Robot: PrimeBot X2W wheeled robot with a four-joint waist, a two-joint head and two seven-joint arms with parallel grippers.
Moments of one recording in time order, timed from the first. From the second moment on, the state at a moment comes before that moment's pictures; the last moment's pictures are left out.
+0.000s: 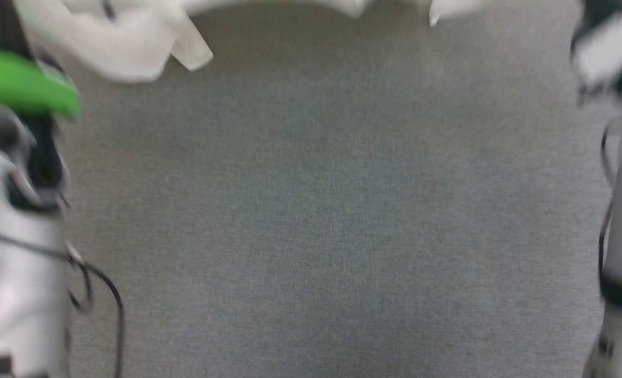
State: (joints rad) left arm -0.72 0.32 0.02 0.18 -0.60 0.08 -0.02; right arm -0.83 -0.10 -0.16 0.16 0.59 0.13 0.47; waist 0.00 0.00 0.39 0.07
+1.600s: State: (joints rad) left arm 0.15 0.34 -0.01 -0.02 -0.57 0.27 0.15; right arm 0.18 -0.05 -0.30 -0.15 0.40 0.13 0.61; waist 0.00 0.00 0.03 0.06
